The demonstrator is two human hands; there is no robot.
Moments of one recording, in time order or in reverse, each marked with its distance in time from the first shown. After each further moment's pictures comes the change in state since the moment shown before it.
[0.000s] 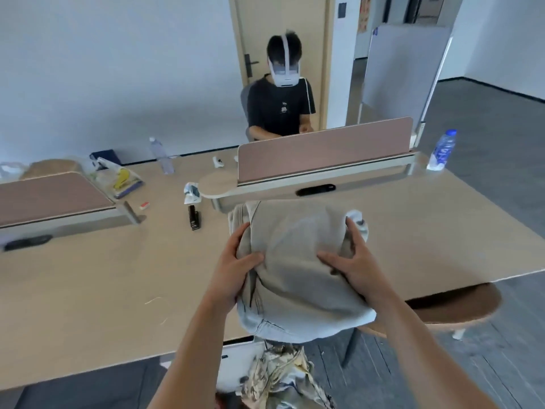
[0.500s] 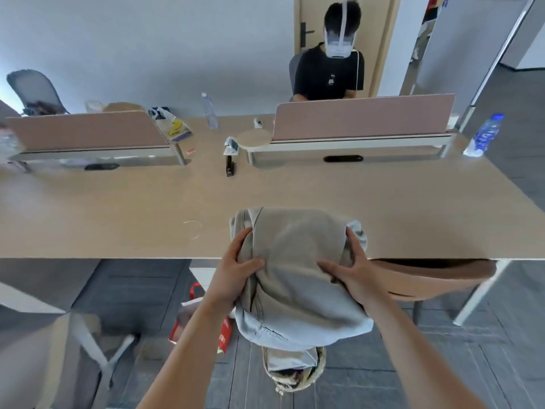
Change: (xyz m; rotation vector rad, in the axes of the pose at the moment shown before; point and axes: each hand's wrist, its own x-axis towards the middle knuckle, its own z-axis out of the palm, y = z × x) left_hand -0.215 -0.053 0.028 0.051 0.231 -0.070; right_hand -0.166 0.048 -0.022 -0.008 -0.204 0.060
